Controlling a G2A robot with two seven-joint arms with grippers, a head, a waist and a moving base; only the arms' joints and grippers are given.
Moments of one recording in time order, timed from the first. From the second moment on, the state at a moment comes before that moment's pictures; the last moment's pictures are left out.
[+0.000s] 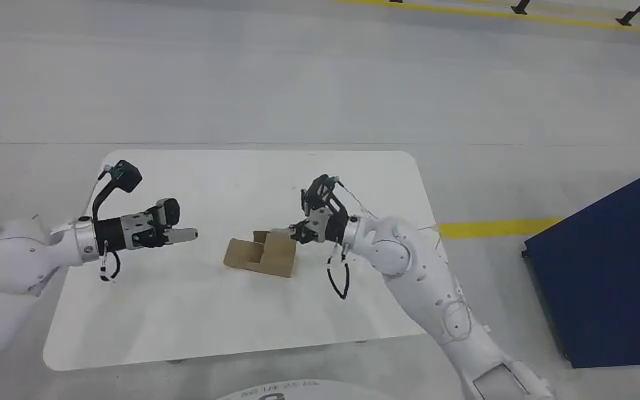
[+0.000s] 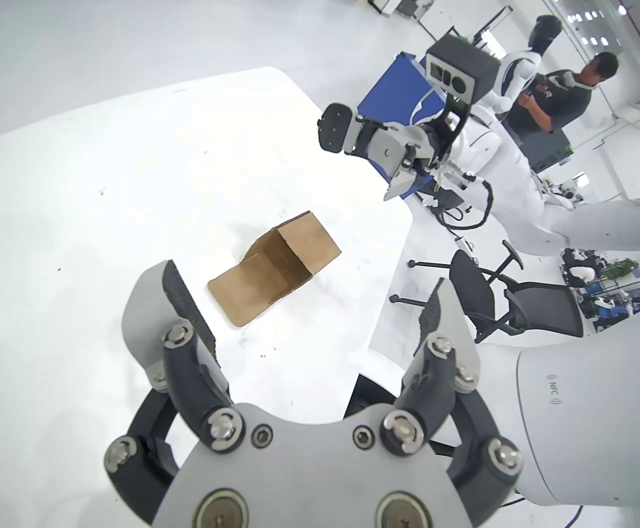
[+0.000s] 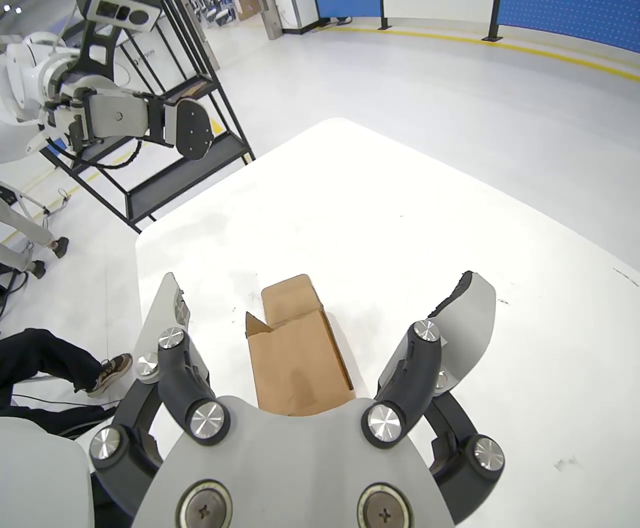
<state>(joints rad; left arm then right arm) 1.26 -0.81 -1.15 -1.60 0.04 -0.63 -0.82 -1.42 -1.06 1.13 -1.74 -0.77 -0.49 0.50</state>
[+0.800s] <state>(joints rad) 1.49 -0.79 -1.37 -1.72 0.30 -0.33 -0.48 -1.09 -1.26 0.57 -1.66 -1.14 0.68 1.08</state>
